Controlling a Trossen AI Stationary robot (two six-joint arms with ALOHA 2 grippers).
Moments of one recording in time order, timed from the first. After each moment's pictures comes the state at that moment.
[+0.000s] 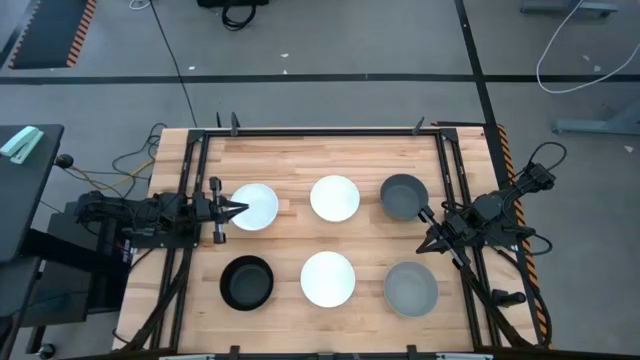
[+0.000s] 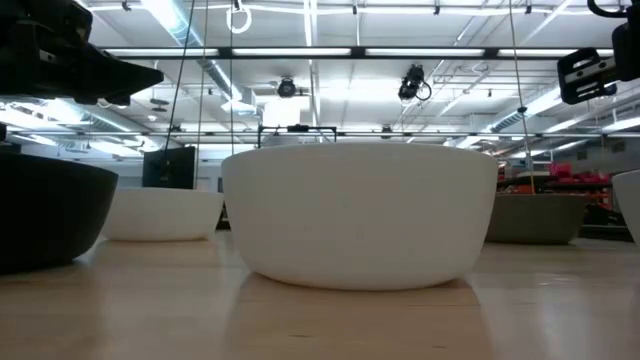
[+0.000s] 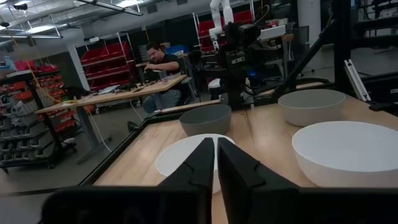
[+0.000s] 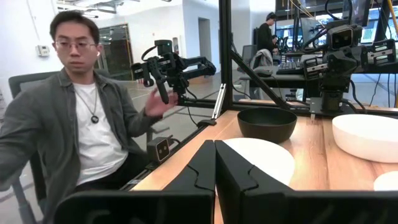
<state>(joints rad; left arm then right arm) -0.15 0.01 0.01 0.08 -0.30 0.22 0.52 0.01 0.01 0.02 0.02 0.06</state>
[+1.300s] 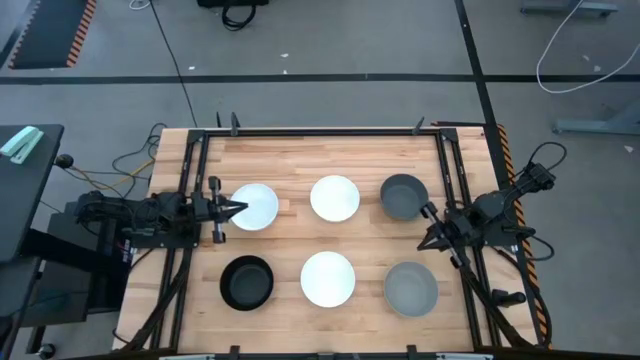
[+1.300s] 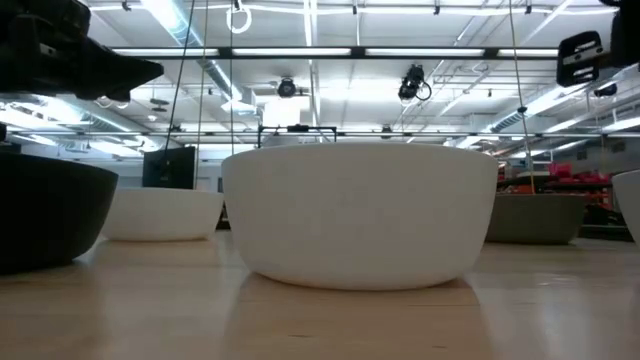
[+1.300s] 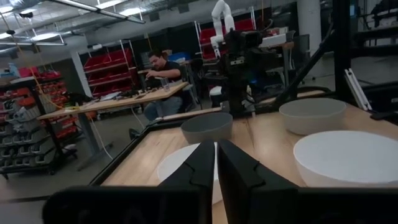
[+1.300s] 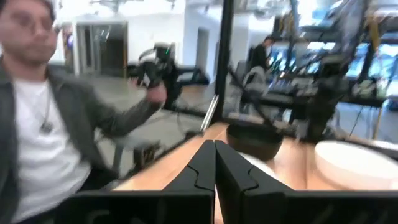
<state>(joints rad) -0.15 0.01 0.01 0.12 -0.30 0.23 0.52 0.01 0.01 0.10 0.05 -0.09</state>
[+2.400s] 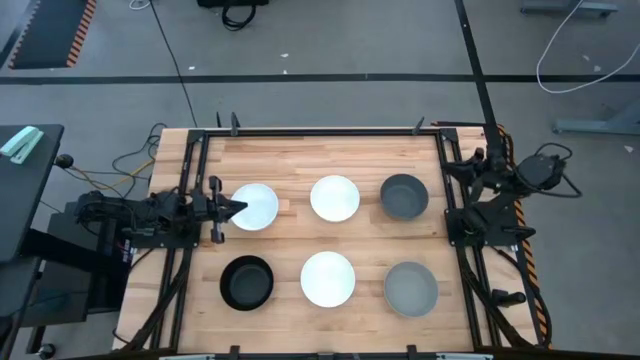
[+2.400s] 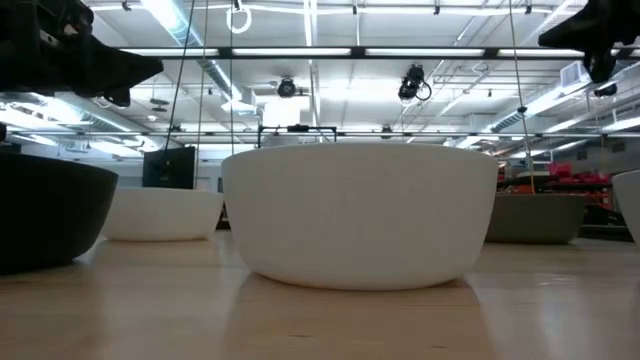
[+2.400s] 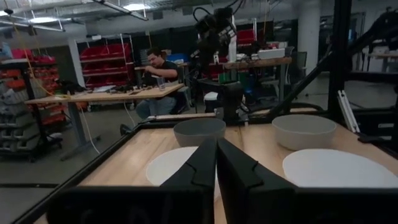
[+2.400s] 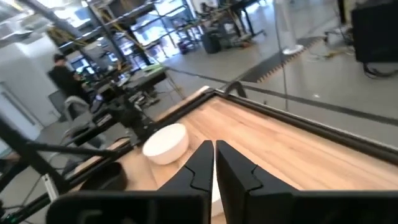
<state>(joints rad) -0.15 0.01 0.01 0.13 -0.30 0.11 0.52 0.01 0.66 -0.86 0.89 0.61</state>
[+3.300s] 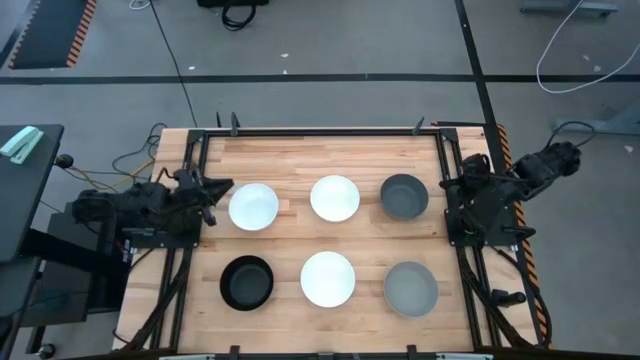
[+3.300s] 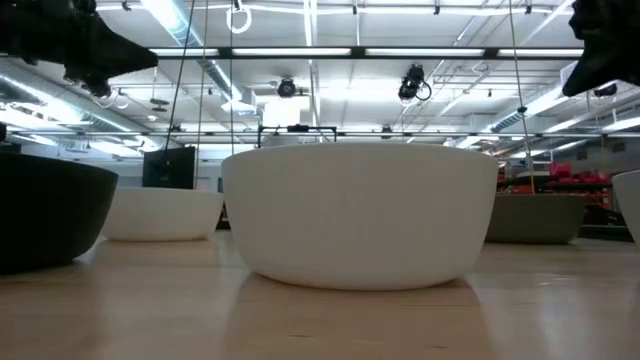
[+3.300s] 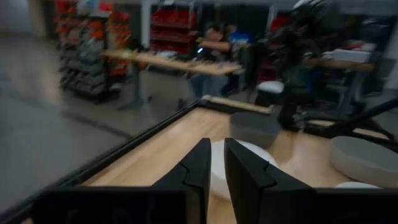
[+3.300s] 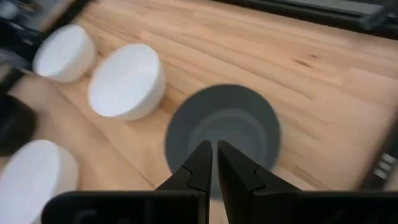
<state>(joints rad) -0.15 0.02 0.28 -0.26 -0.60 -0.12 0.52 0.49 0.85 -1.51 0.71 1.43</state>
